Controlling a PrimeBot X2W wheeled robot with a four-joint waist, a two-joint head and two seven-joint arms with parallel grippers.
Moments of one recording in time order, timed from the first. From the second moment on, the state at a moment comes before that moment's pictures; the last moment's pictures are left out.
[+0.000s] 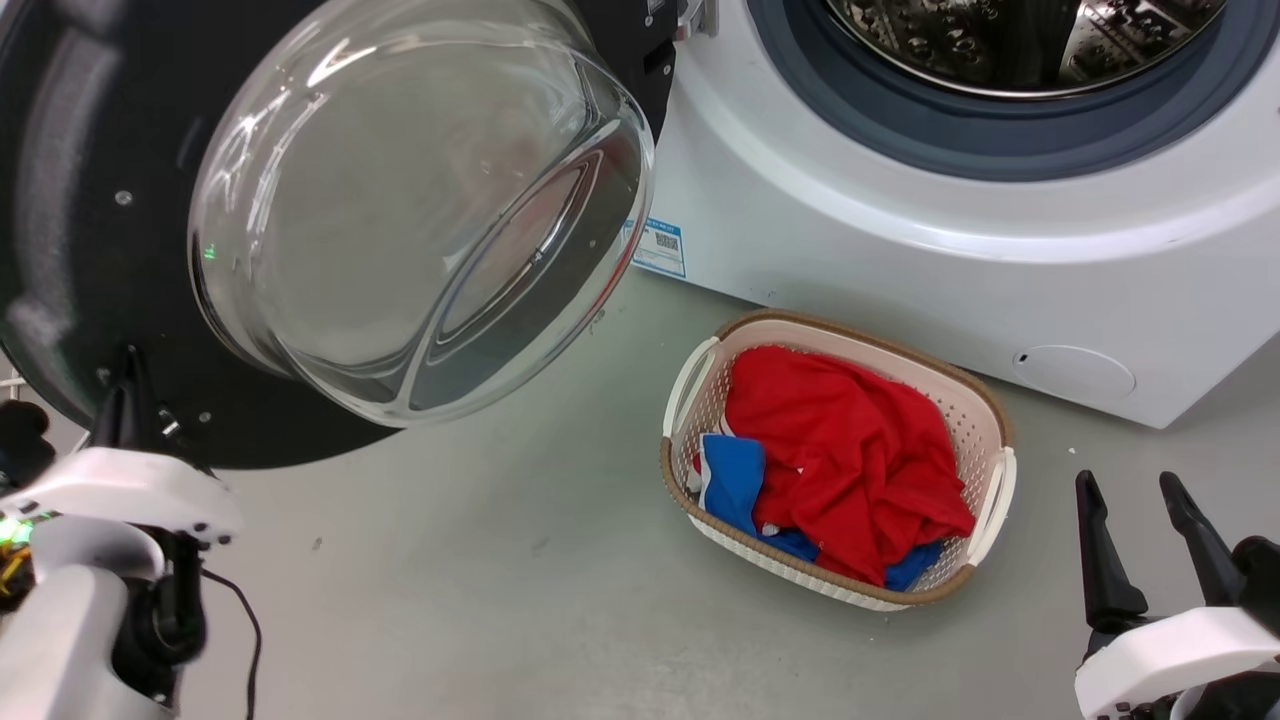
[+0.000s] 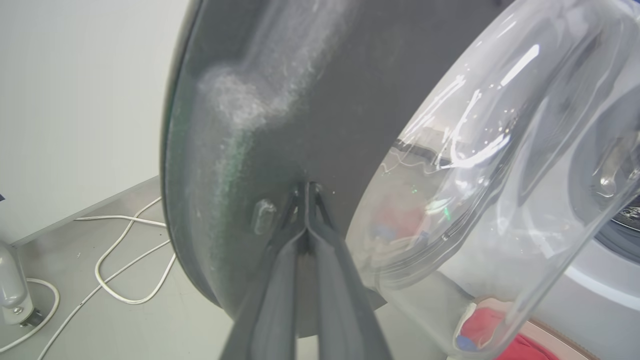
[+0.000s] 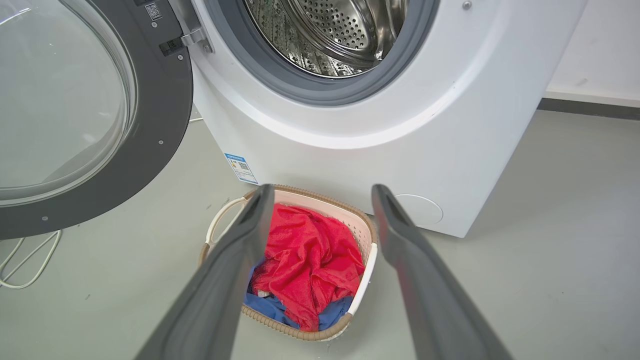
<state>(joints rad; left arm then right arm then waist) -0.31 0.54 -0.22 0.28 -0.84 0.27 -0.21 0.07 -0.05 -0.14 -0.10 0.14 0.13 0.05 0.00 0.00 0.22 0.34</state>
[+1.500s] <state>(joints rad) -0.12 0.42 -0.54 0.06 -0.60 0.33 -0.23 0.12 -0.05 -0.06 -0.05 0.13 0.13 0.00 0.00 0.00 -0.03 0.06</state>
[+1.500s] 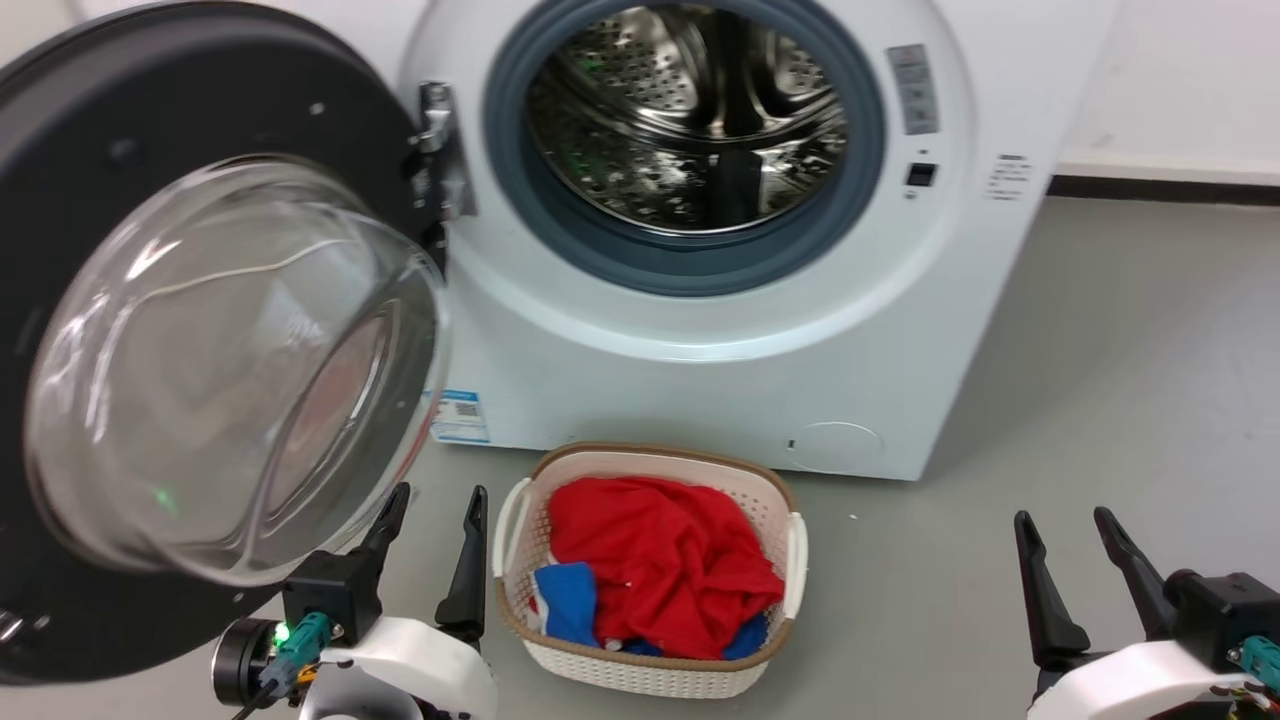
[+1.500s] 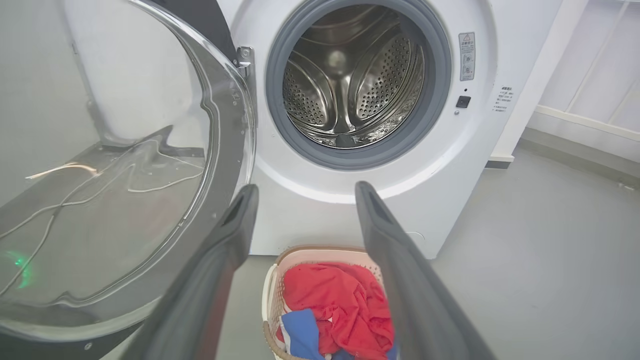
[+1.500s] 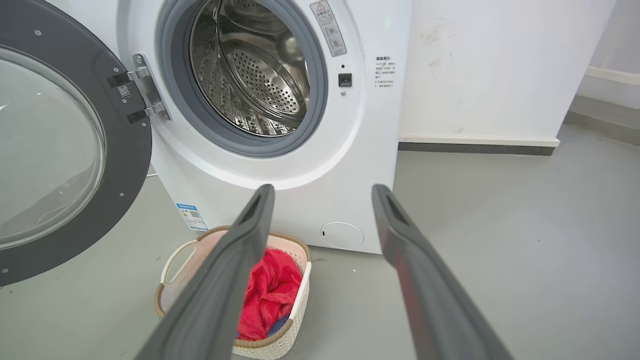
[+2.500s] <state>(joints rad) -0.10 0.41 -0.53 0.15 -0.61 0.33 -0.25 0.12 -0.07 -0.05 -0.03 0.15 0.13 -0.01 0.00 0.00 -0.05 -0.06</state>
